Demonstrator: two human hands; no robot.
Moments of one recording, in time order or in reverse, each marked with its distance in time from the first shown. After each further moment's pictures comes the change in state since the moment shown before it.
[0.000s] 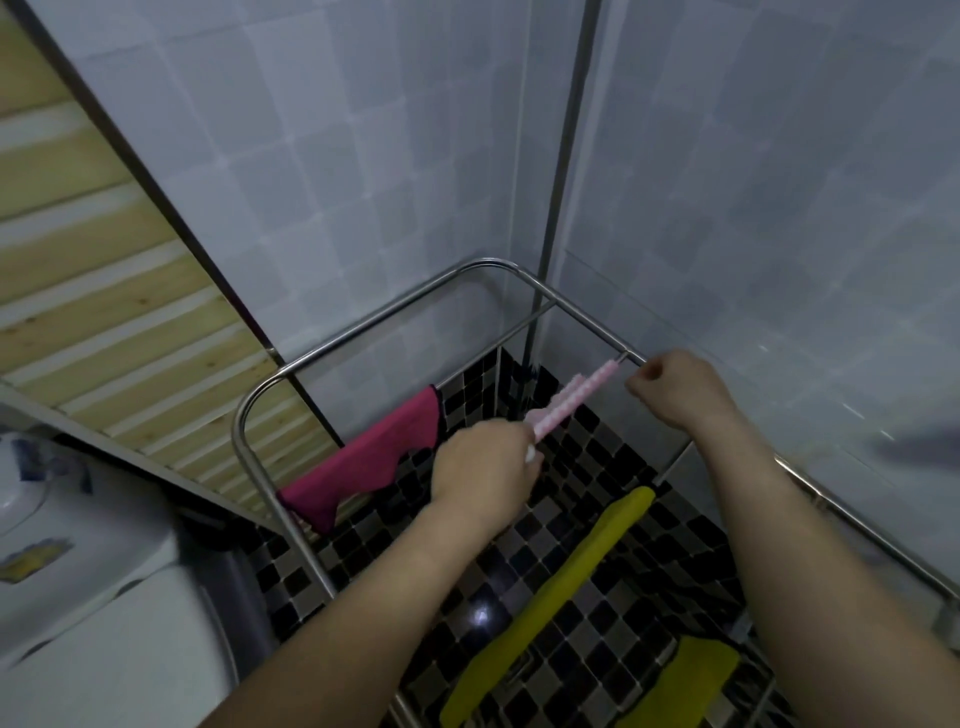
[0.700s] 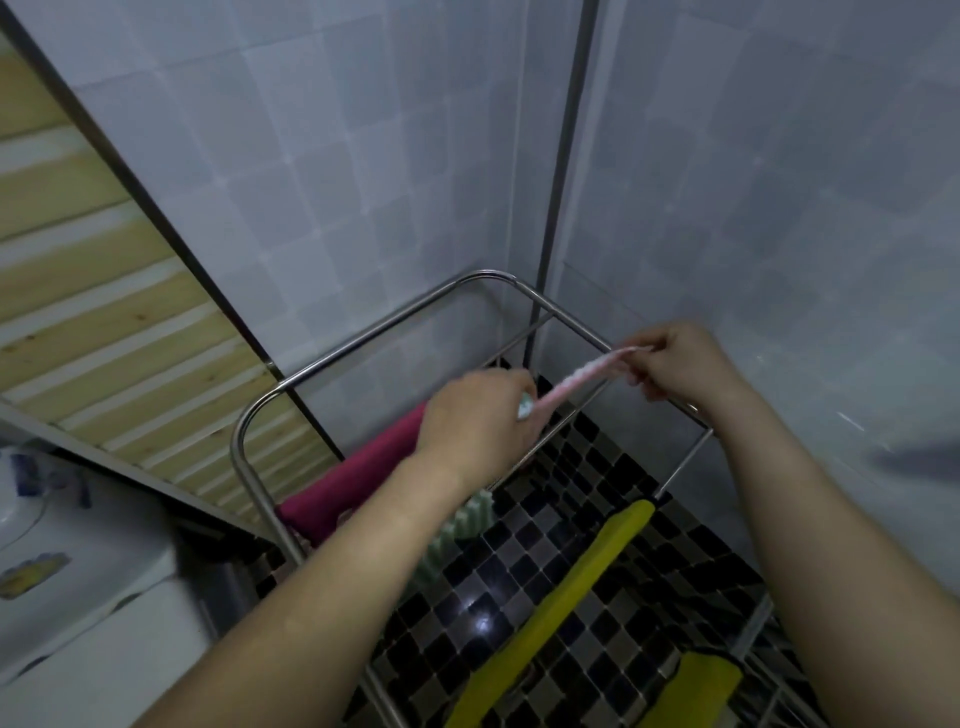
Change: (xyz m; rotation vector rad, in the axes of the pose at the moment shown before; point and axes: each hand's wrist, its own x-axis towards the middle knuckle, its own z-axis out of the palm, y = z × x) left_hand 0.022 0.005 -0.059 -0.078 0.062 0.084; right_hand 0.013 -0.019 -0.029 0.365 -0.049 -0.099
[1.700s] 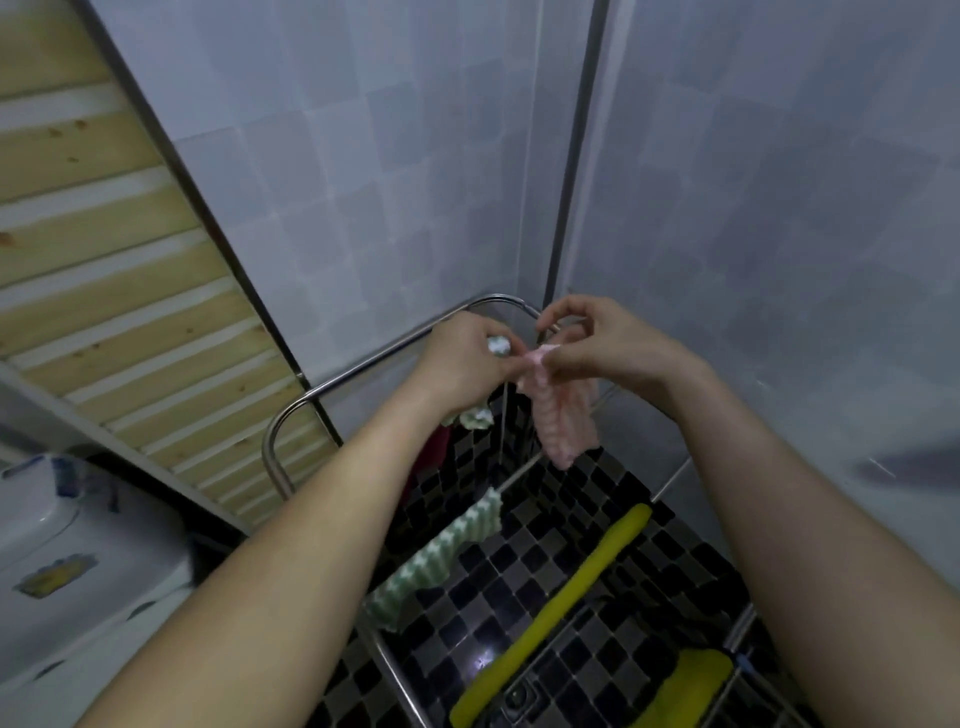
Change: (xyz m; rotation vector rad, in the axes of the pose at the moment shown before) left_hand 0.015 -0.006 -0.054 -0.385 0.090 -0.141; right_hand -0.051 -0.098 0.003 0.363 -0.391 -0.222
